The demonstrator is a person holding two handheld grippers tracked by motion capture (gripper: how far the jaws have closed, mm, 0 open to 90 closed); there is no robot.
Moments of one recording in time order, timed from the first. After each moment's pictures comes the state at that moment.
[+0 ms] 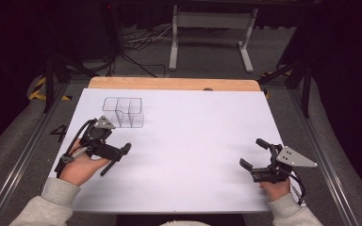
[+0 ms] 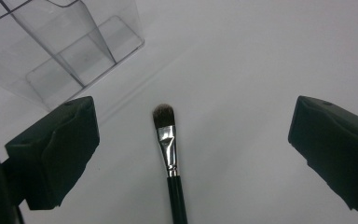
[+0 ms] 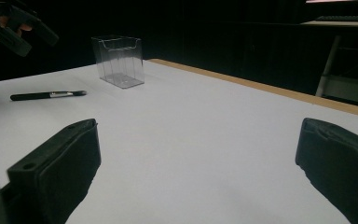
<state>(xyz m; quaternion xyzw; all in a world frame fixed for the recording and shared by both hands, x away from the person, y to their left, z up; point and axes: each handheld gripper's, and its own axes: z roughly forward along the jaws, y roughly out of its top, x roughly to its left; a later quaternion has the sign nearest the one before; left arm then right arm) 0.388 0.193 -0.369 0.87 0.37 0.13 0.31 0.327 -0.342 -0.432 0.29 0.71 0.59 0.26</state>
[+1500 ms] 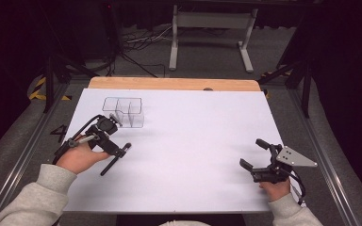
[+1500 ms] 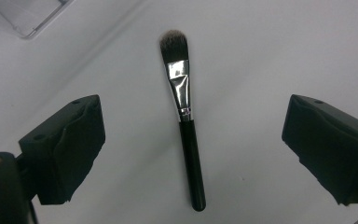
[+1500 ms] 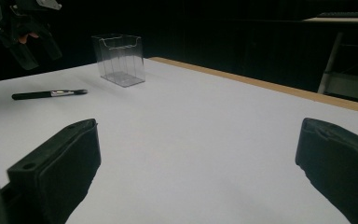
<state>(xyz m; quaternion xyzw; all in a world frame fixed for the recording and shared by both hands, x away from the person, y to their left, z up) 0.423 0.185 -0.375 0.91 0.40 0.03 0.13 0.328 -0.343 -0.433 0.29 0.71 0.59 0.25</state>
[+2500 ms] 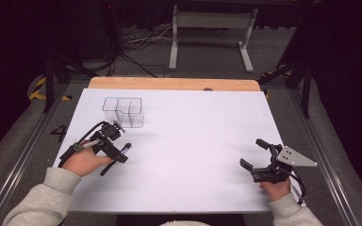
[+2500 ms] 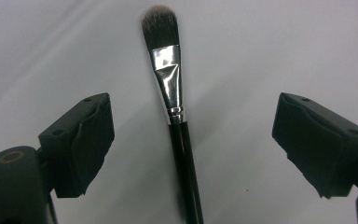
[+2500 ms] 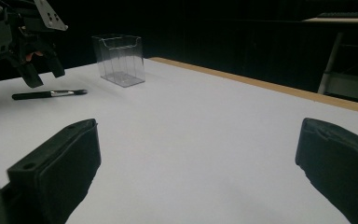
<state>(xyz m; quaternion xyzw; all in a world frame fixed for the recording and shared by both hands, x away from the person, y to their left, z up) 0.425 0.182 -0.406 0.91 0.40 0.00 0.13 0.328 -0.343 -0.433 0.29 0.71 0.59 0.25</state>
